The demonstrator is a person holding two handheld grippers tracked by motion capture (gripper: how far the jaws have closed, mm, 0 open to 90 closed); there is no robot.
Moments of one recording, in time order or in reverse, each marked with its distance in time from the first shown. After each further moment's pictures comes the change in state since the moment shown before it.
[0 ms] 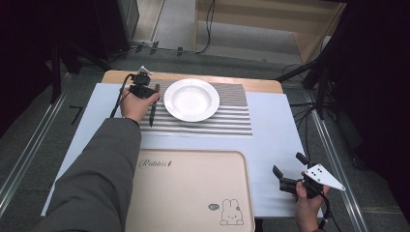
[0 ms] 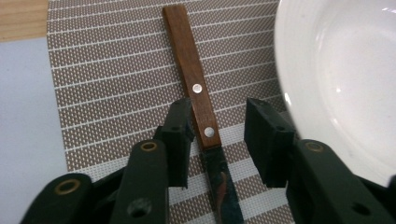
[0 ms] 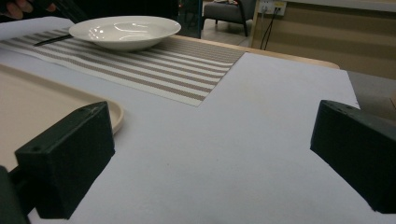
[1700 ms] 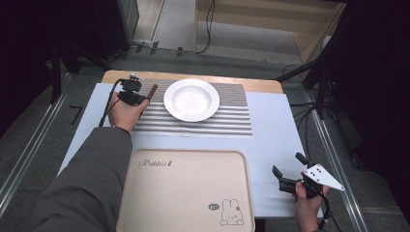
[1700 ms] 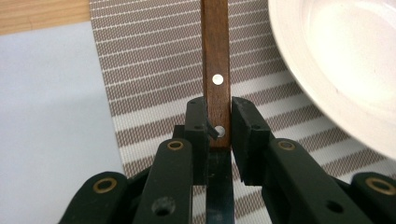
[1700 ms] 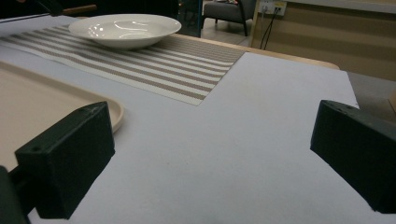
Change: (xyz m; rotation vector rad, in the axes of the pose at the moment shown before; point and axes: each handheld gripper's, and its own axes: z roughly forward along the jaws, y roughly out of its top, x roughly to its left) left arm 0.006 -0.035 -0.045 -0.070 0.013 0.050; right arm 0.001 0.000 0.000 0.003 -0.002 -0.013
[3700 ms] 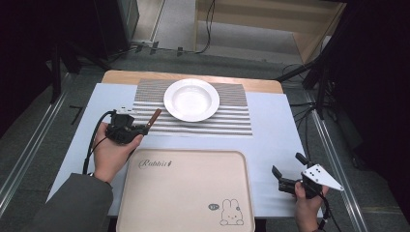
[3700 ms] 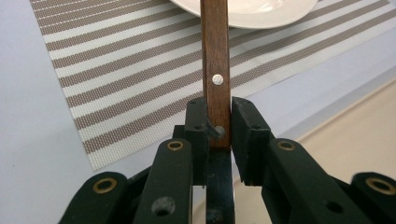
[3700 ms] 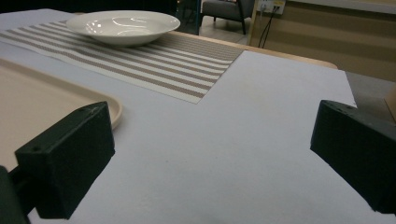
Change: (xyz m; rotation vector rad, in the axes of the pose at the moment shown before) left arm -0.048 -0.103 -0.094 -0.098 -0.145 0.135; right arm 0.002 0.000 0.000 0.009 -0.010 -0.011
